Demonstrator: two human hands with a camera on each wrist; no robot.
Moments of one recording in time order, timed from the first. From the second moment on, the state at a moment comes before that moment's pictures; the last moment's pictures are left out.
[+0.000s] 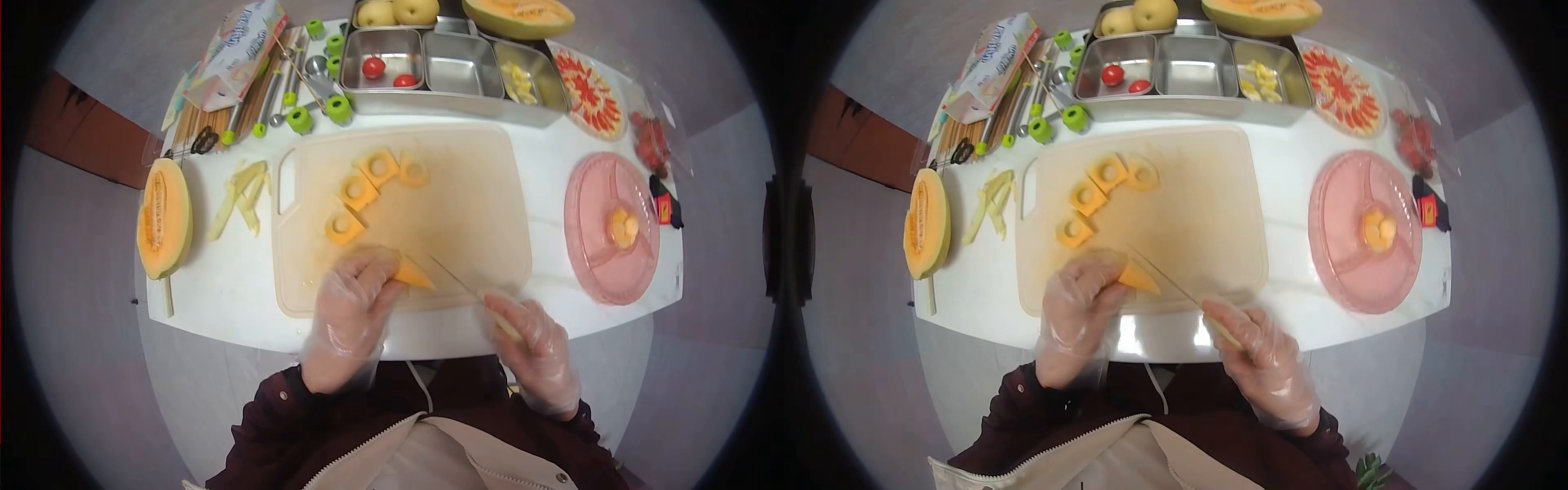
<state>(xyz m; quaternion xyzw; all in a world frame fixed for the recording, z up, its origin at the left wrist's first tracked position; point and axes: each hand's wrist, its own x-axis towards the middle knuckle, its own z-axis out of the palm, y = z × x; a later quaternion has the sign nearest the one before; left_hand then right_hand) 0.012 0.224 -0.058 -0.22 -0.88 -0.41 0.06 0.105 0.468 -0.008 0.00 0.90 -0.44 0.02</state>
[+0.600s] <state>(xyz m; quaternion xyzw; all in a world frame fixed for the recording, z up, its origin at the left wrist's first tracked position) 0.017 0.216 -0.076 -0.16 -0.88 -0.45 0.06 0.104 0.462 -0.012 -0.01 0.91 -0.41 0.04</state>
